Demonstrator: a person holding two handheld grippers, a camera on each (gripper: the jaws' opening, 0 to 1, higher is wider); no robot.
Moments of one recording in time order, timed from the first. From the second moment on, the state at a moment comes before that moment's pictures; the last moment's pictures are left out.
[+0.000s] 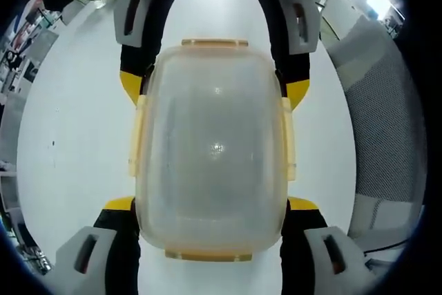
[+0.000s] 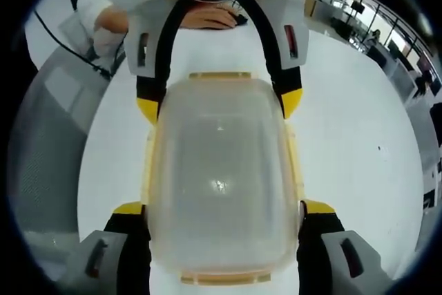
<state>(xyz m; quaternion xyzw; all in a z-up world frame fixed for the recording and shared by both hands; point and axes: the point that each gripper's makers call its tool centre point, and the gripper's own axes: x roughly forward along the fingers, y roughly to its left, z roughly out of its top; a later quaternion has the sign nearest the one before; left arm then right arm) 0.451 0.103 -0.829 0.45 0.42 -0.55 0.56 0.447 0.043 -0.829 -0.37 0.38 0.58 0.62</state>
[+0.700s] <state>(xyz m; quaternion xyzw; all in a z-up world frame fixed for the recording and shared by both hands) 0.460 0.102 -0.829 0.44 0.42 -0.55 0.57 0.455 0.044 -0.830 -0.37 0.38 0.58 0.62</state>
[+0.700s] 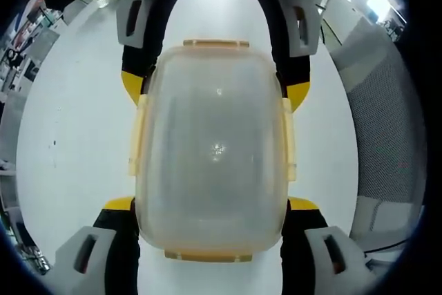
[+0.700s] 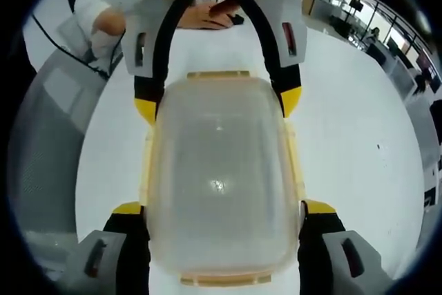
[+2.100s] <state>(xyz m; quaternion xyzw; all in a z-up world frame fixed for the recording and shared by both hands) 0.453 0.100 -0.828 0.46 0.42 -0.54 0.57 0.451 0.039 -0.824 -0.39 0.35 0.58 0.62</state>
